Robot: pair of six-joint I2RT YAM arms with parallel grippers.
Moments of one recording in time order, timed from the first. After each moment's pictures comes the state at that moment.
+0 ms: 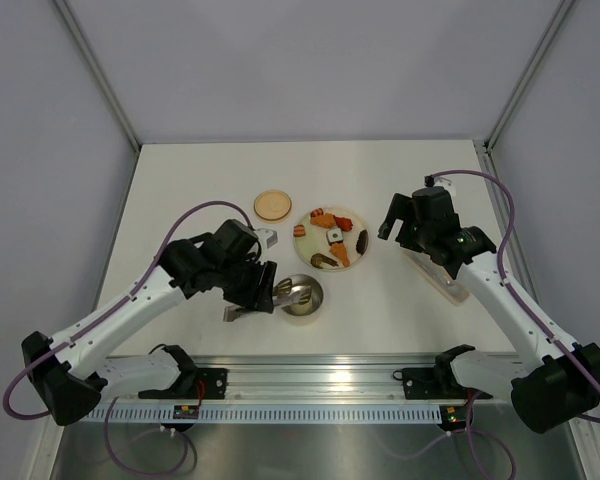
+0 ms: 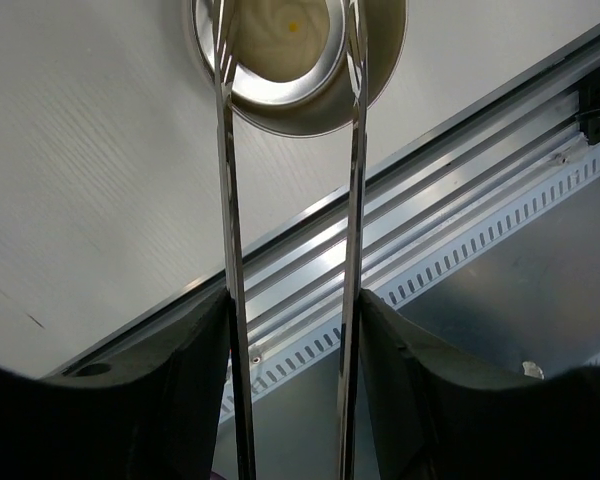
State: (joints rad) left arm -0.78 1.10 1.06 -1.04 0.20 -0.44; right arm 0.38 1.13 1.00 -0.61 0.19 0.61
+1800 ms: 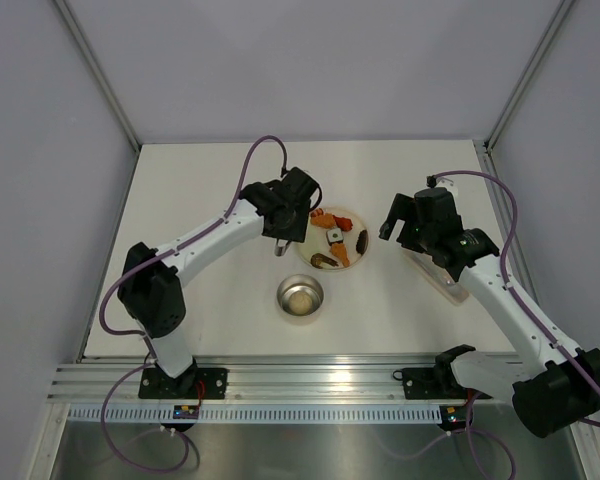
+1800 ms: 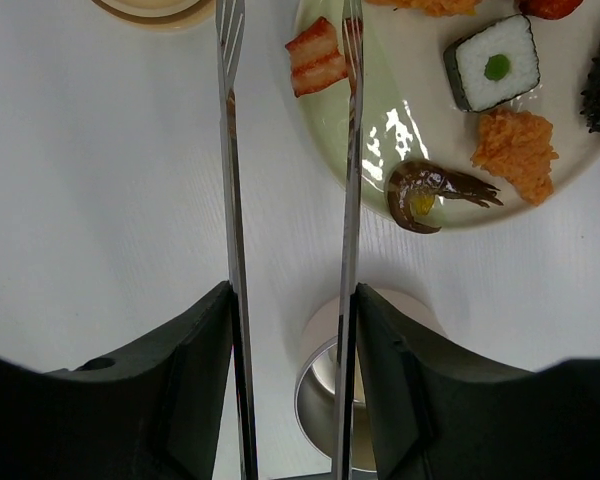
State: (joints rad) left arm -0.74 1.74 1.55 -0.90 -0.29 -0.48; right arm 0.38 1.11 1.00 -0.61 0.19 0.61
